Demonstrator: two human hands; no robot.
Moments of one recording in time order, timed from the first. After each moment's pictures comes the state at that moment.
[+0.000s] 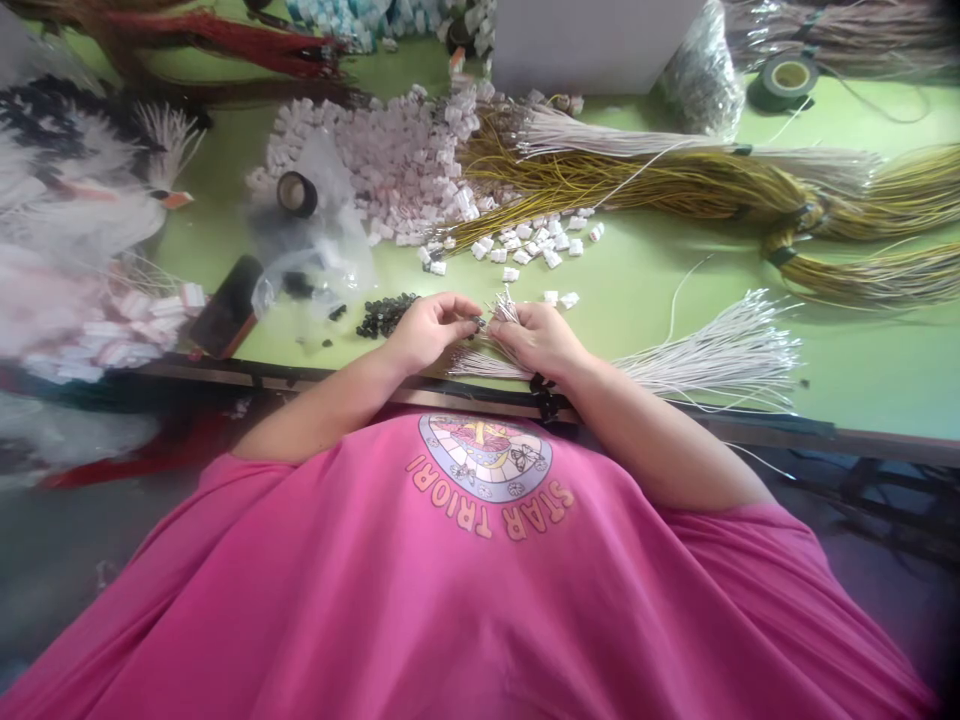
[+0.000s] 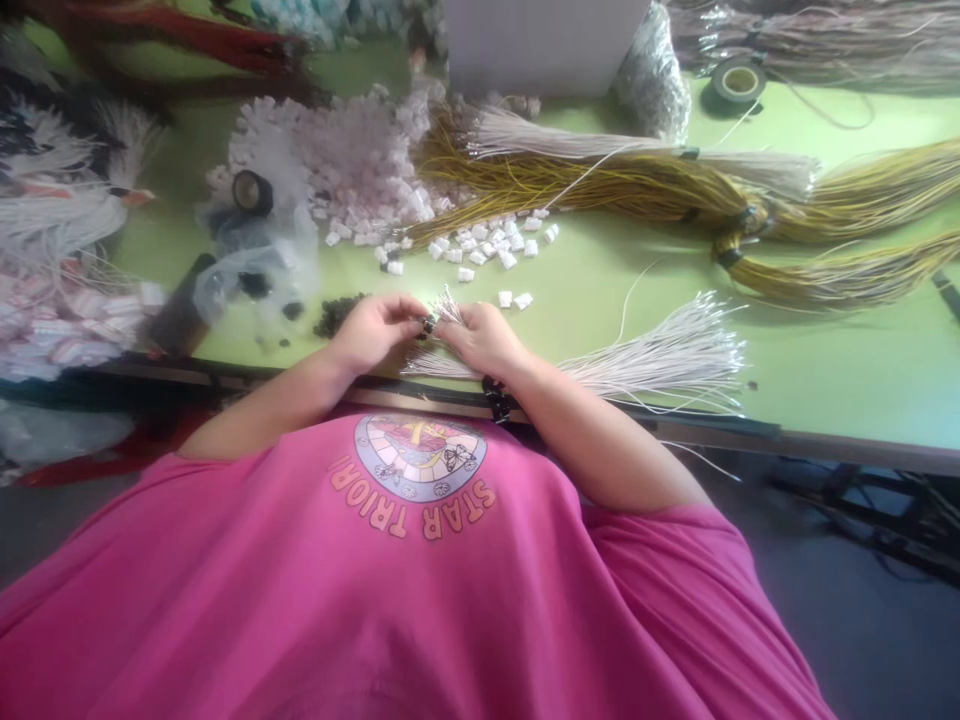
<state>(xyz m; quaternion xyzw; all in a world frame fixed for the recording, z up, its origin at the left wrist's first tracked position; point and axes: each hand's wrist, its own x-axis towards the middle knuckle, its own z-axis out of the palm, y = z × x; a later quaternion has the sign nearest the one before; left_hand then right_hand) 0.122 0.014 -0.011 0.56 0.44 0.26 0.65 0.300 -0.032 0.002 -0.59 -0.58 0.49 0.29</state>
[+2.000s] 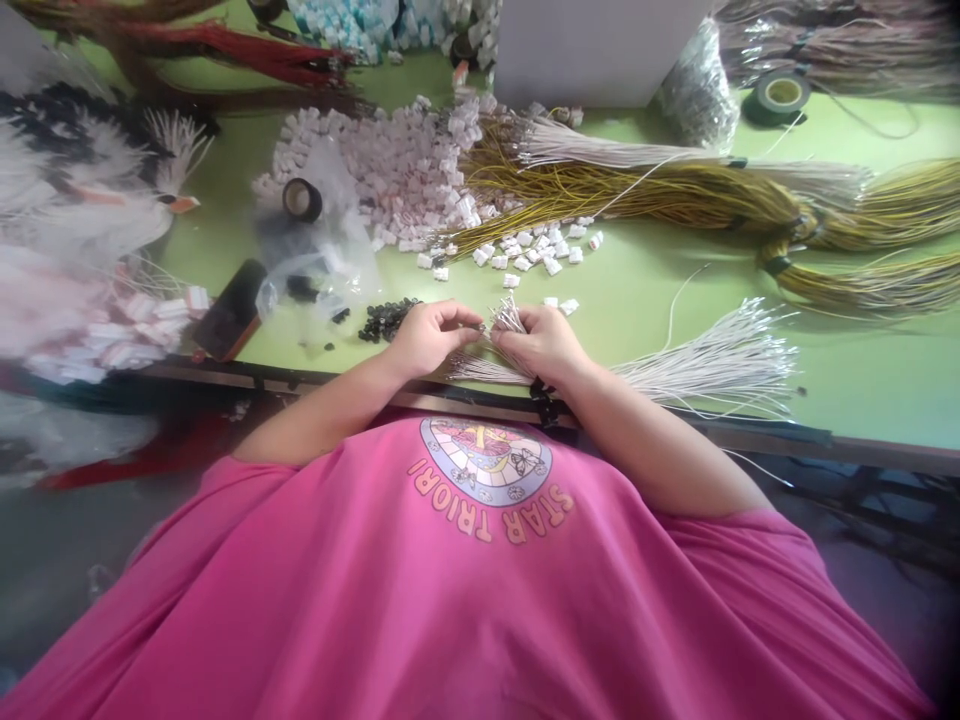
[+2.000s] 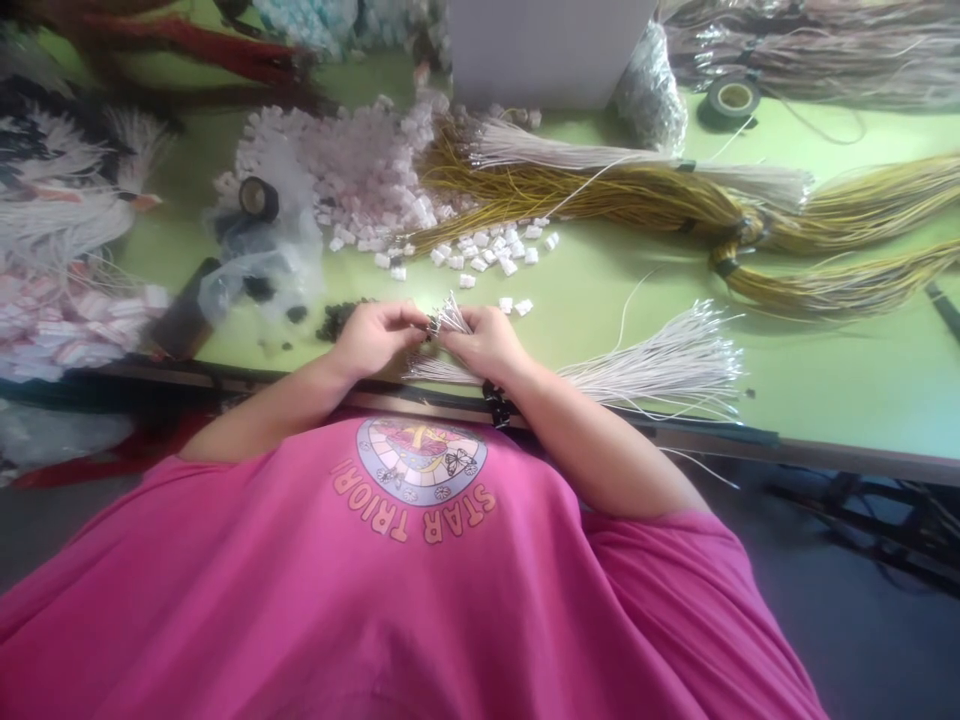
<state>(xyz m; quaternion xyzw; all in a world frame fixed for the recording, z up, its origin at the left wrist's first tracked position) 0.118 0.012 -0.007 0.65 0.46 0.25 0.55 0.299 -0.034 0.006 -0.61 -0.53 0.49 0.32</state>
